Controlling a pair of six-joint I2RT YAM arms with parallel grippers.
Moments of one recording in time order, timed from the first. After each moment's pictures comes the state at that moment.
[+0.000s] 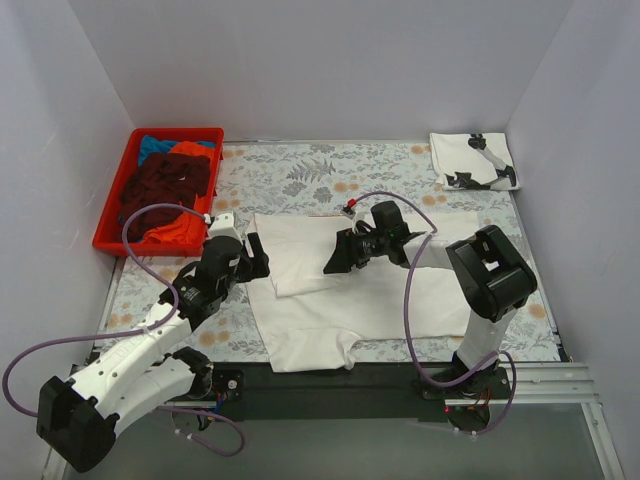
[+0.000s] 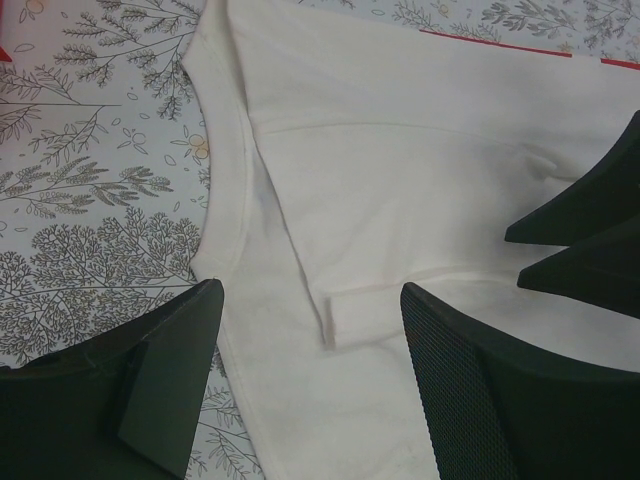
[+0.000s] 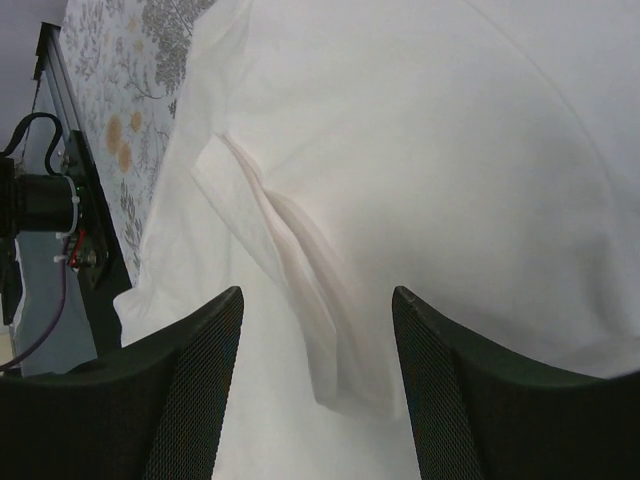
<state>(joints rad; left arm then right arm) -0.58 0.86 0.61 -0.33 -0.33 -0.54 0.54 1.78 0.86 0.25 -0.78 0.34</state>
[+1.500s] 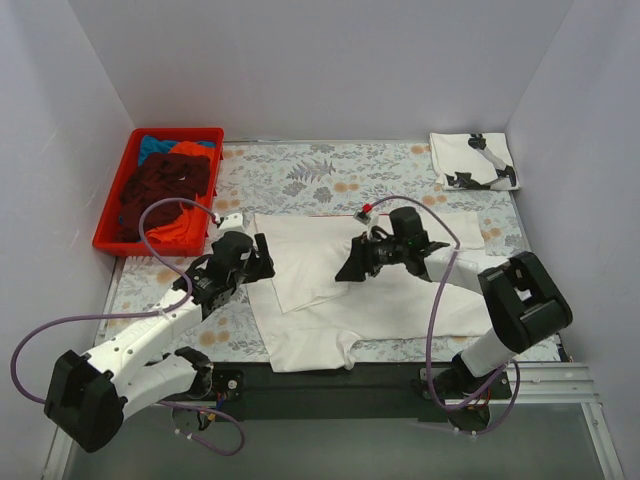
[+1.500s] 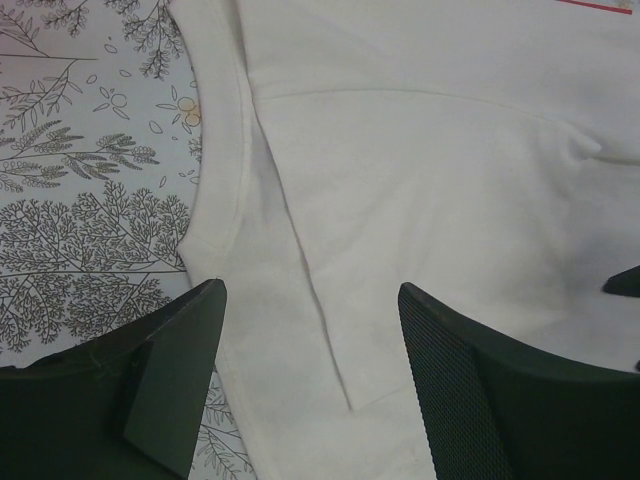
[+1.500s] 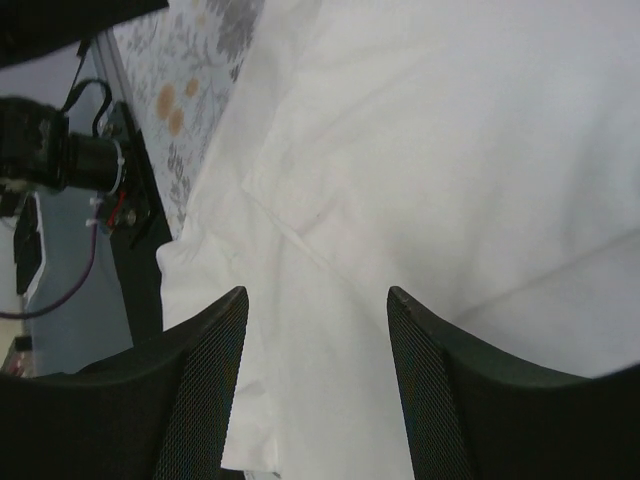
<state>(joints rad) -0.58 0.97 0.62 -0.33 -0.31 -0.58 0.55 1.60 0.71 0.20 -0.87 0.29</state>
